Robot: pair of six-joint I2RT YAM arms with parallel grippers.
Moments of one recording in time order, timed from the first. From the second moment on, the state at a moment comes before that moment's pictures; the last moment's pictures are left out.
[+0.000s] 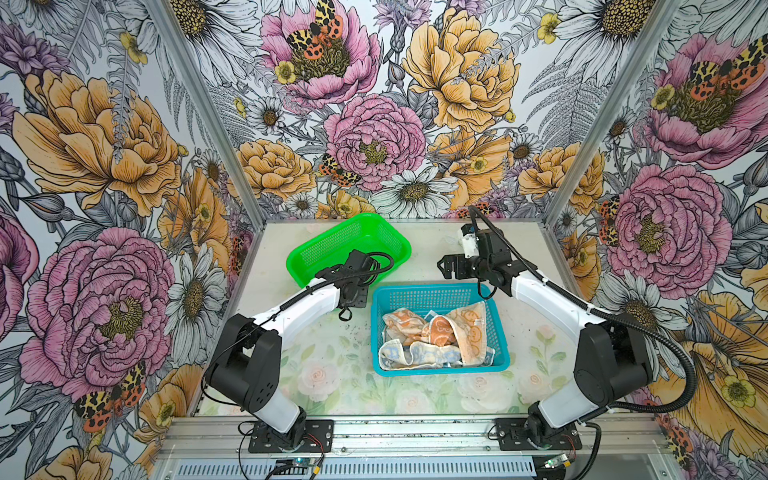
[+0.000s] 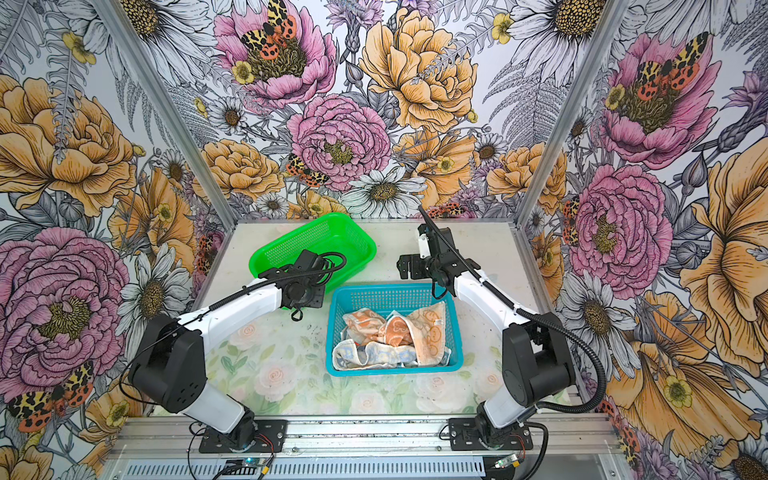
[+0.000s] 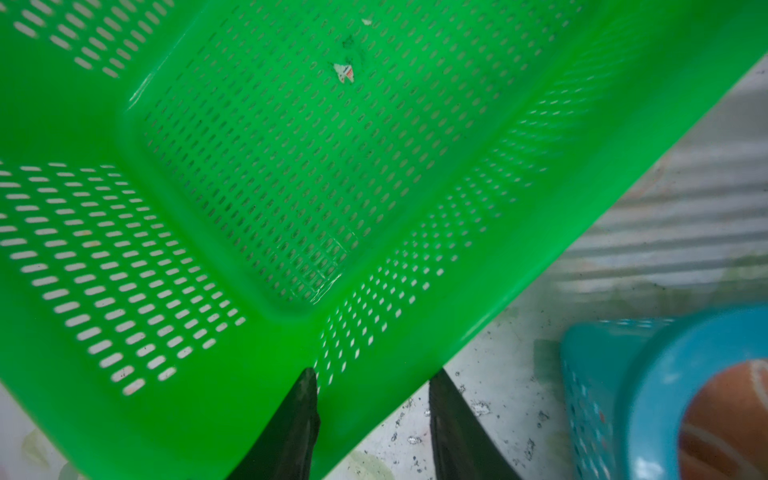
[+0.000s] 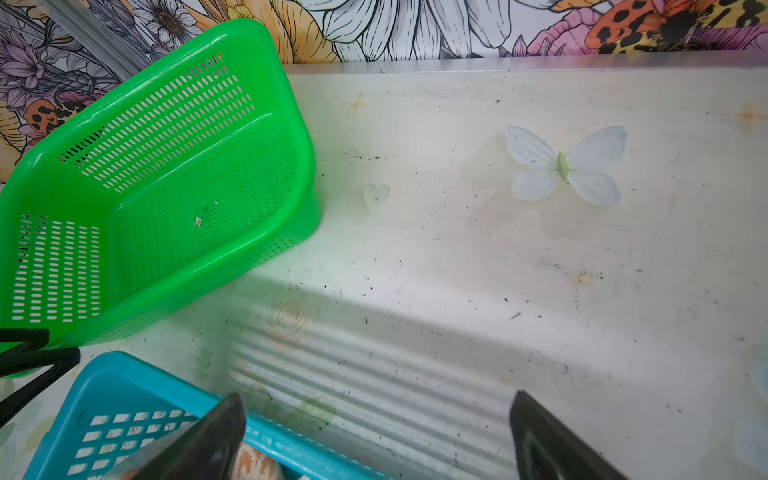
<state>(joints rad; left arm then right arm) -0.49 1.59 1.13 -0.69 -0.31 -0.33 0.33 1.58 1.17 -0.33 -0.19 0.21</state>
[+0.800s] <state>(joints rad) -0.36 1.68 1.22 -0.73 -0.33 -0.32 0.33 1.56 1.16 -0.33 -0.23 0.26</state>
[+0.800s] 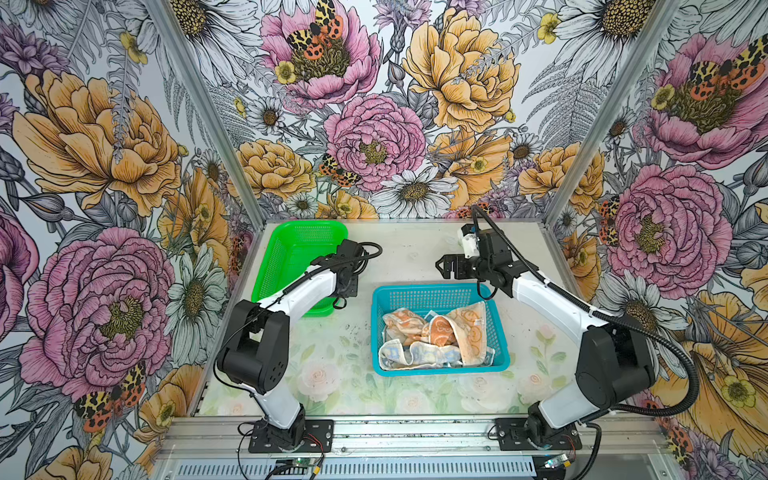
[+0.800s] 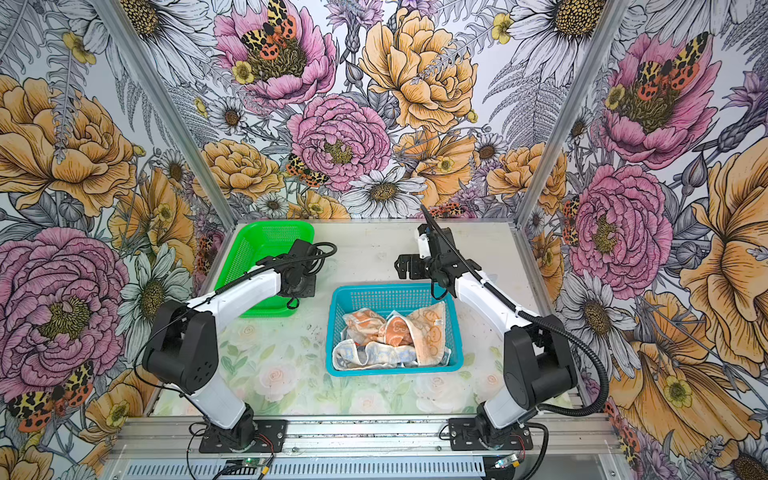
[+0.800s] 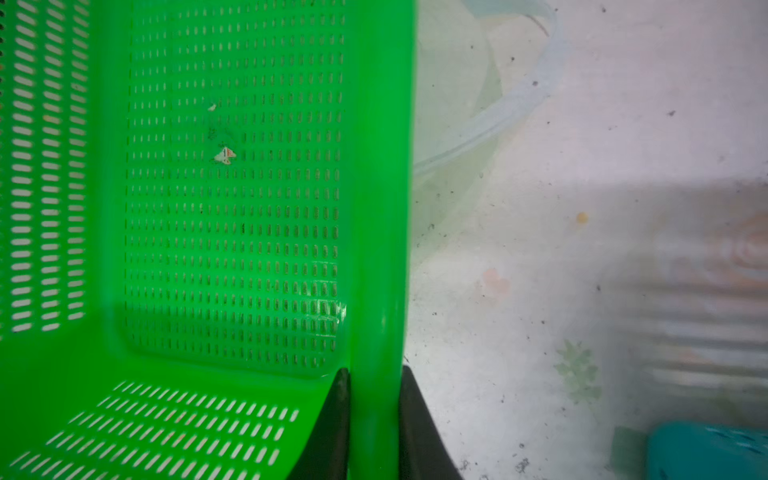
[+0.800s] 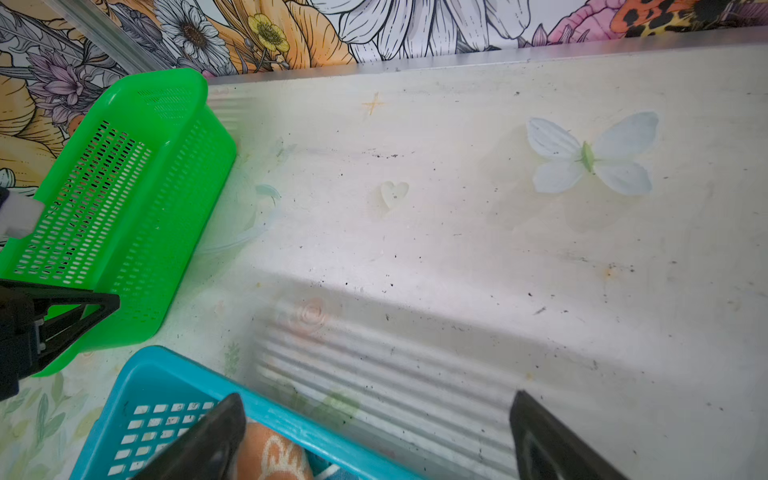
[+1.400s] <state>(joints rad) -0.30 1.69 1.30 -0.79 -0.41 -0.18 0.36 1.57 1.16 -0.30 -0.23 0.30</state>
